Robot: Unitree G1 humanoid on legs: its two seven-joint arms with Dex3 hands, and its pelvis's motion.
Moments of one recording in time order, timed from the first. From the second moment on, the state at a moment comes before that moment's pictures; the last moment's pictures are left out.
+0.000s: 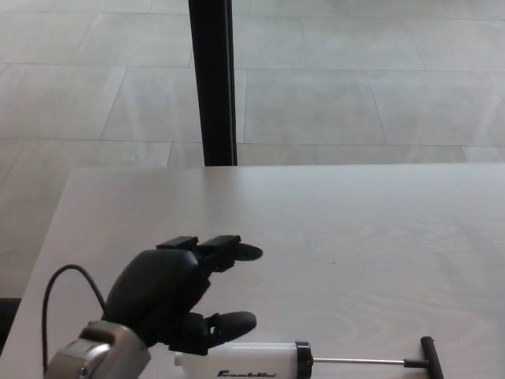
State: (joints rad) left_arm -0.19 0.51 -0.45 -0.12 0.60 -0.01 -0.01; right_arm -0.10 -0.44 -0.28 0.19 0.17 -0.03 0.13
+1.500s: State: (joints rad) left_arm 0.00 0.44 -0.54 -0.19 1.06 0.21 -0.16; right_arm -0.17 -0.44 -0.24 0.18 0.08 -0.02 0.10
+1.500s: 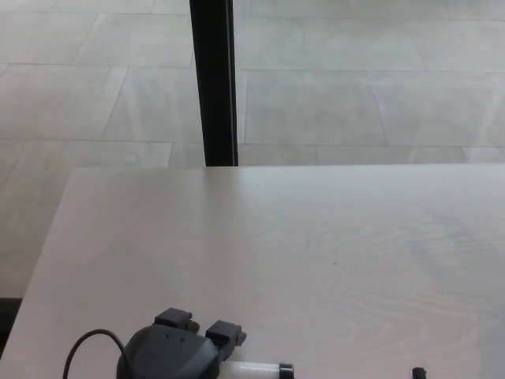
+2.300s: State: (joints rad) left_arm -0.04 0.34 -0.59 -0.11 1.11 0.20 0.00; right_arm -0.21 -0.44 -0.25 0.17 0.06 -0.03 0.09
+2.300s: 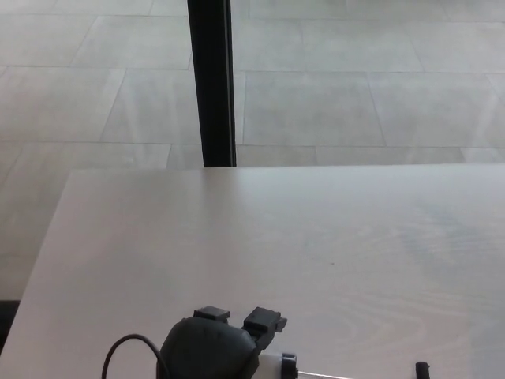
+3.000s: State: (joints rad) left_arm -0.01 0.40 -0.54 -0.12 1.22 0.33 -0.17; right_arm -0.21 -0.51 -0.26 0.17 0.02 -0.02 0.08
